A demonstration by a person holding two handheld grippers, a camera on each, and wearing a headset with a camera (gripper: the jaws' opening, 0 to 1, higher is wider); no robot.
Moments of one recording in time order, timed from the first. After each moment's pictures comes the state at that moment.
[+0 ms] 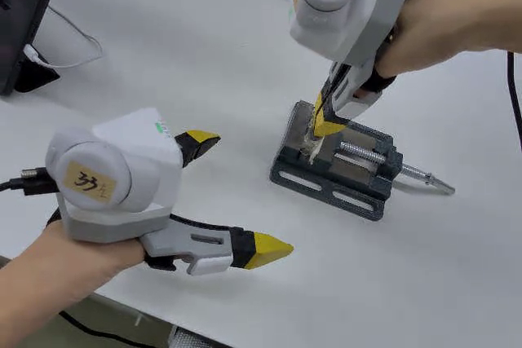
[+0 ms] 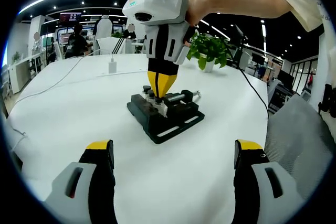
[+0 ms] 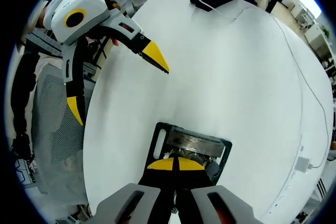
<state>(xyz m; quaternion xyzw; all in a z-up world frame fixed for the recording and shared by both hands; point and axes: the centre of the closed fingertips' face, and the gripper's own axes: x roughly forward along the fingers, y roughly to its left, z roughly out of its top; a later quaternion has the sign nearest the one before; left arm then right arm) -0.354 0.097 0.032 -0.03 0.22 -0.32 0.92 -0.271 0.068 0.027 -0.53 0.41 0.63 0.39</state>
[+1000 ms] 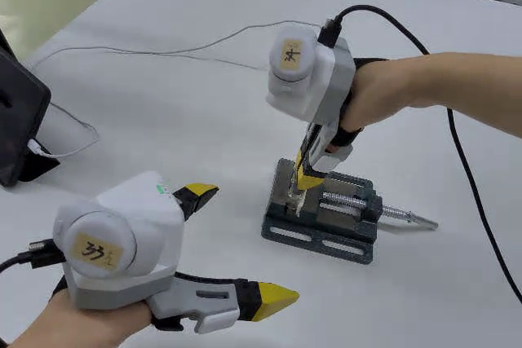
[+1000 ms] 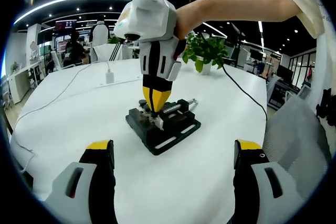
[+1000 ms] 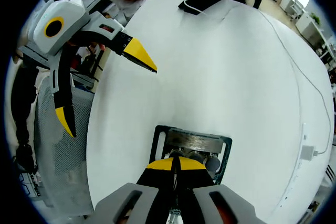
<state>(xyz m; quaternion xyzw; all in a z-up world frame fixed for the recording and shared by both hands) -0.352 0.089 0.061 0.00 0.21 -0.32 0.92 -0.275 0.063 0.031 -0.48 0.42 0.63 0.43</state>
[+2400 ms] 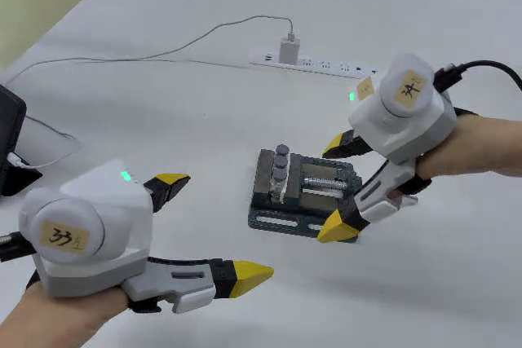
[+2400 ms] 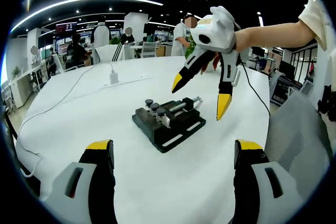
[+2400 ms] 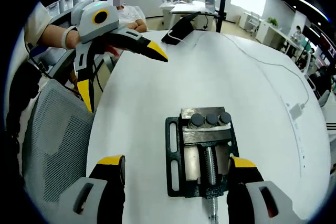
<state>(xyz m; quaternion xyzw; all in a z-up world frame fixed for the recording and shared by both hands) -0.351 0.102 0.062 0.02 0.21 -0.32 0.92 -0.302 0.007 0.039 -0.34 0.34 0.63 0.61</state>
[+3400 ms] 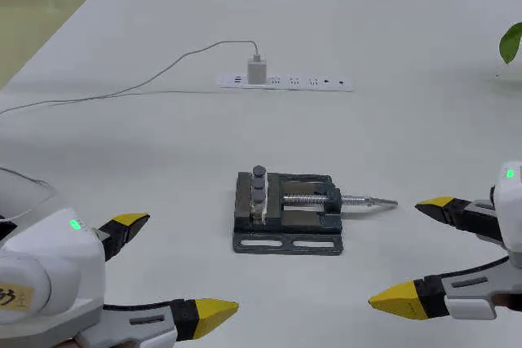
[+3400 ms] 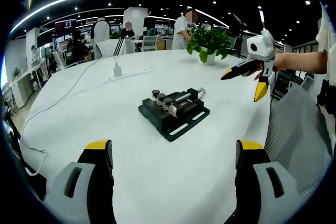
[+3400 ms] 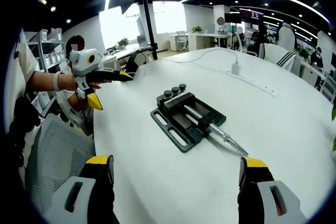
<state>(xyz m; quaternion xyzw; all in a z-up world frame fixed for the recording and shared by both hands) -0.357 0.123 0.053 0.03 0.24 -0.31 0.92 -0.337 -0.094 0.046 -0.11 0.33 0.48 0.81</state>
